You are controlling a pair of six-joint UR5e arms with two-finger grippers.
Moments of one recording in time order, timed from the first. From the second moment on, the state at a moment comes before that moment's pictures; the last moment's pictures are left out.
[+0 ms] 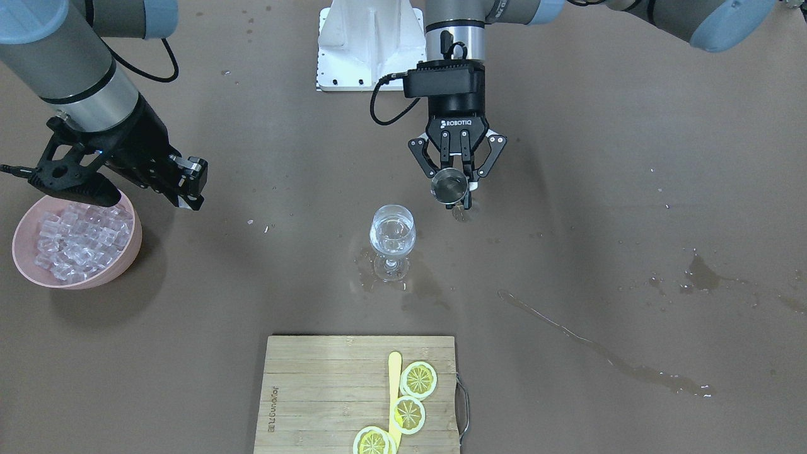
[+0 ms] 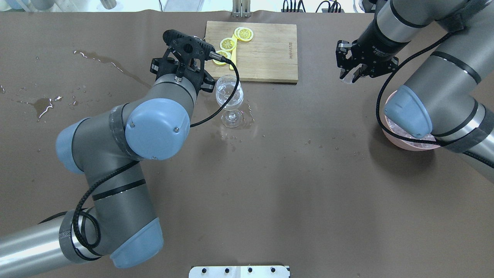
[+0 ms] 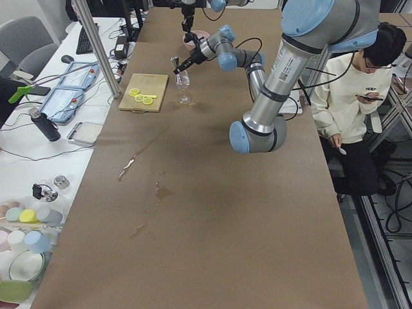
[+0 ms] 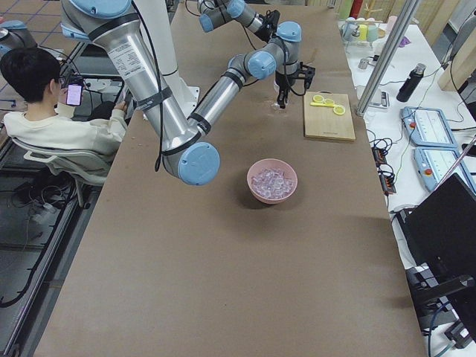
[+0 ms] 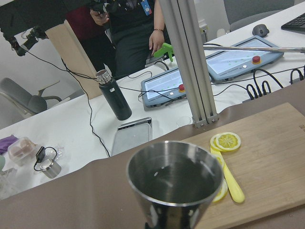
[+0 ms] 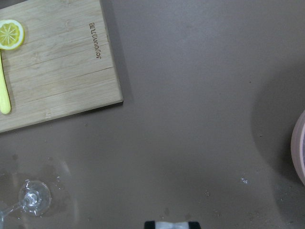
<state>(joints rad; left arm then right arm) -0.47 -2.24 -1.90 -1.58 -1.01 -0.83 0.96 -1.02 1.90 -1.78 2.18 1.15</state>
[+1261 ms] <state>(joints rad) -0.44 -2.34 -1.79 -1.37 -0.87 -0.74 0.96 -1.02 1.90 -1.78 2.18 1.14</state>
